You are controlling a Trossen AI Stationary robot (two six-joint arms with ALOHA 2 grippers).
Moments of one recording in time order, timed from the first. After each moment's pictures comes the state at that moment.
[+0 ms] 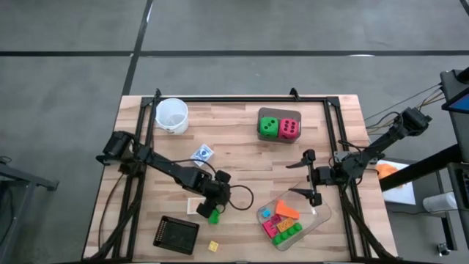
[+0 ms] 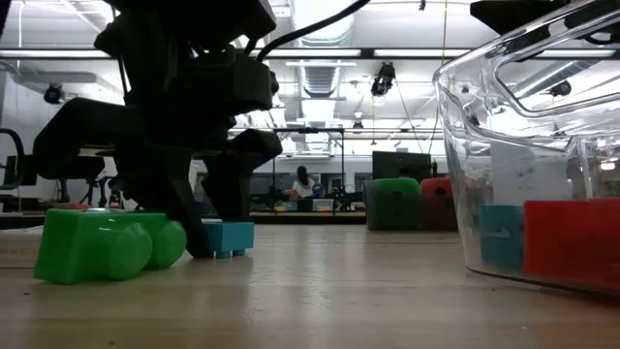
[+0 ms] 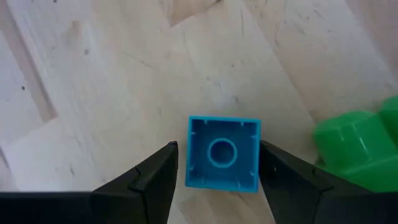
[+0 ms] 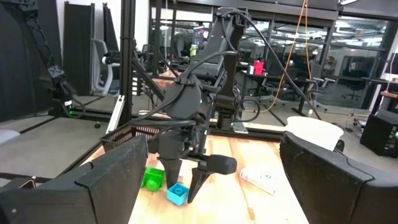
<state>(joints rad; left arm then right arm) -0.30 1.87 1.02 -0.32 -0.01 0.21 0.61 0.89 0.19 0.80 0.54 -0.12</state>
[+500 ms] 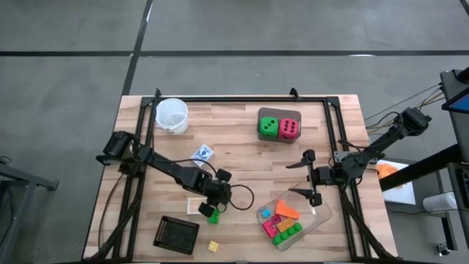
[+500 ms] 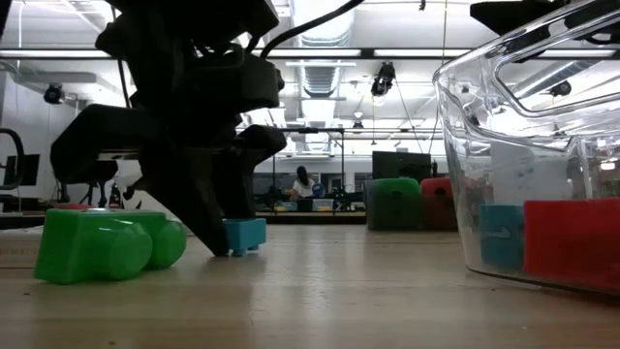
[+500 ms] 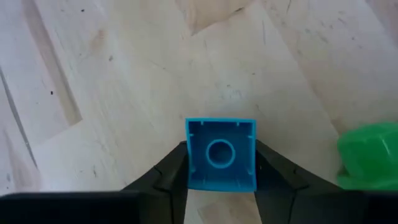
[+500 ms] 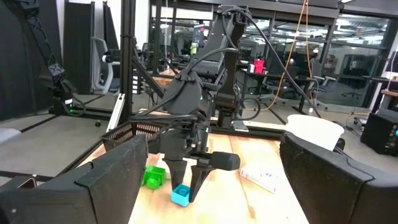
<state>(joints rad) -0.30 1.86 1.03 -0.30 -0.07 0.21 0.61 0.89 0.19 0.79 0.54 -0.11</state>
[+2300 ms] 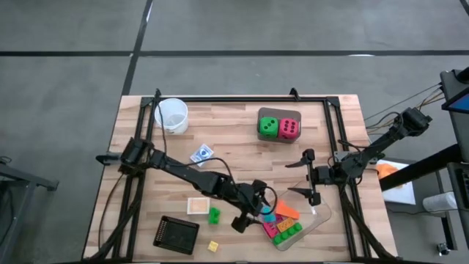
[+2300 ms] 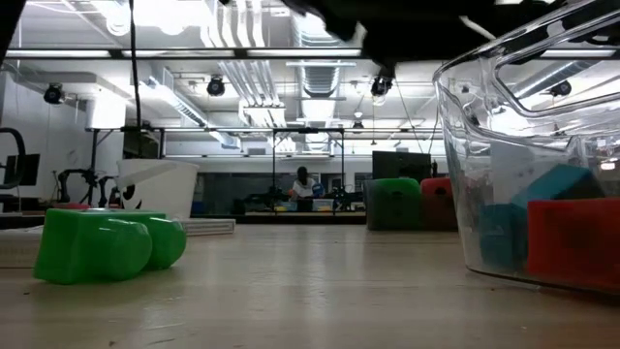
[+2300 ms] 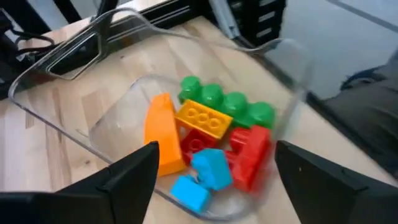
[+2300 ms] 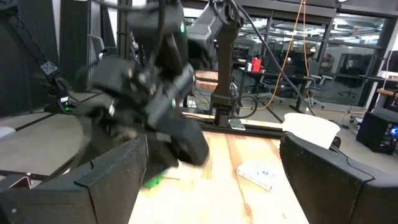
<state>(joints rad) -0.32 2.04 1.45 0.00 0.11 0.21 0.60 0.89 0.19 0.78 0.54 -0.11</state>
